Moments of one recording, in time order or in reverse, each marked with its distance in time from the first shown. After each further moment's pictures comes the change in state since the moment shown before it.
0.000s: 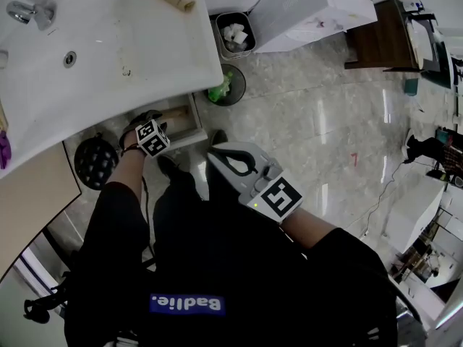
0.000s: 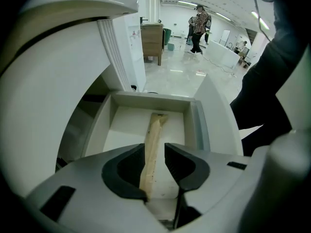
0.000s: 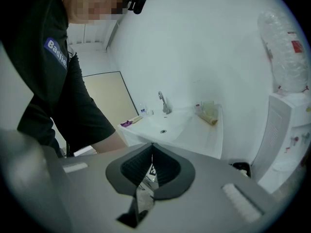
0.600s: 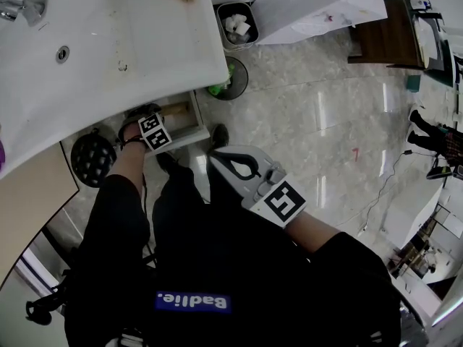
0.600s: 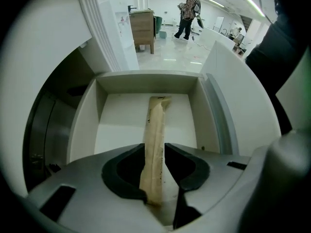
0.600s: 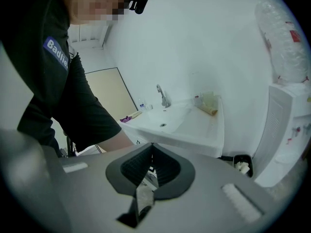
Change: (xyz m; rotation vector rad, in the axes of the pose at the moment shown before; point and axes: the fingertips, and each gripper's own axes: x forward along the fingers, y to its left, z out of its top) left arm 0.043 0.007 -0.016 0.108 0.091 -0.019; right arm 0.014 -0.008 -0.028 0.026 0.050 0.005
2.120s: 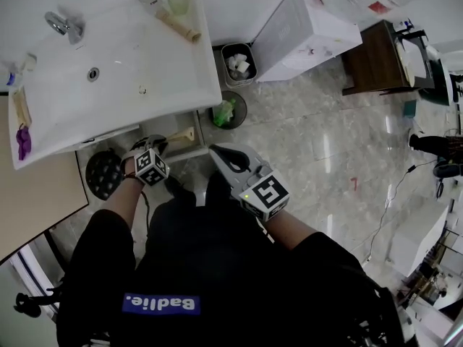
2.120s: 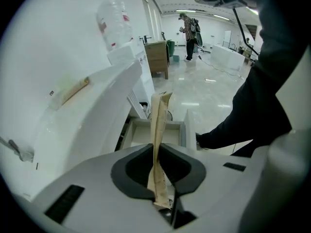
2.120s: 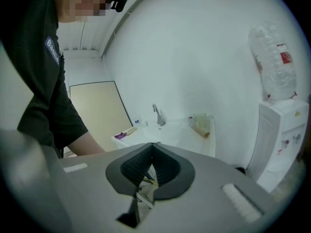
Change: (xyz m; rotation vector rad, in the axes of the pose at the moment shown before) left arm -0.181 -0.025 0.032 -0.119 -0.203 0.180; right arm -0.043 0.011 0.070 -0.004 -0.145 -0.094
